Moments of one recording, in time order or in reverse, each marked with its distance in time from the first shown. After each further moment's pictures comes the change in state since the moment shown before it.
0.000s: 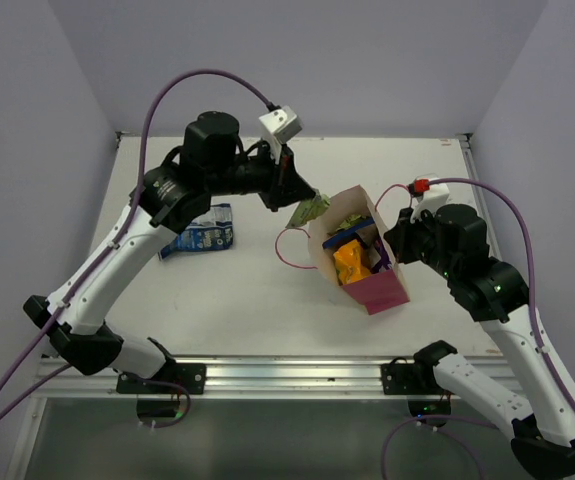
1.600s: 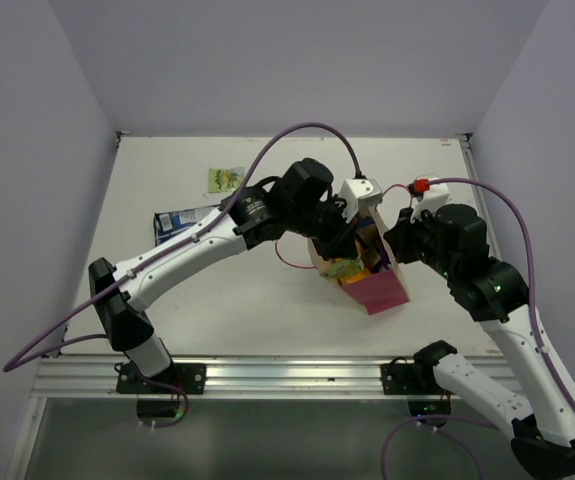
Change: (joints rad) left arm -0.276 0.239 -0.014 -0.049 -0.058 0.087; right arm 0.000 0.001 0.000 0.000 0.002 0.003
